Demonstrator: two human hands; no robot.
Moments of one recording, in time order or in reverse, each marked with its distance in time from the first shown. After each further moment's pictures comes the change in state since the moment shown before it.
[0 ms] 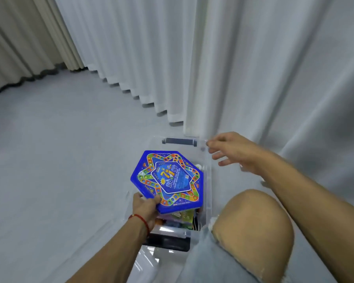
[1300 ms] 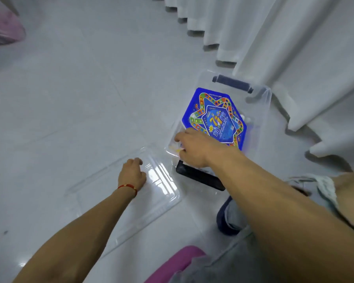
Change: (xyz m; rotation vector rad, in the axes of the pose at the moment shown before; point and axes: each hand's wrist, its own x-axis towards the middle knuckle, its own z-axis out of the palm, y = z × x) left_hand 0.075 -0.082 -0.221 1.280 0.195 0.328; right_hand -0.009 0.009 0.253 -1.031 -0.450 -0.285
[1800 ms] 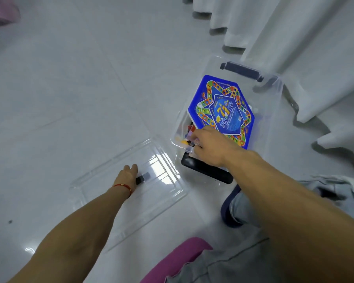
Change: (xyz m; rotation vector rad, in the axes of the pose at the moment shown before) left_hand -0.001 -0.074 0.023 0.323 -0.250 0.069; right_hand -0.004 0.016 0.023 0.111 0.055 0.071
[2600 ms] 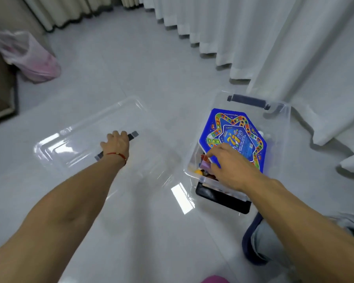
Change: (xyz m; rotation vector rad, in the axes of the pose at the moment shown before) left_hand 0.054 0.003 -0.220 0.308 0.431 -0.174; right_hand -0.017 0.005 -0.025 0.136 0.220 -0.040
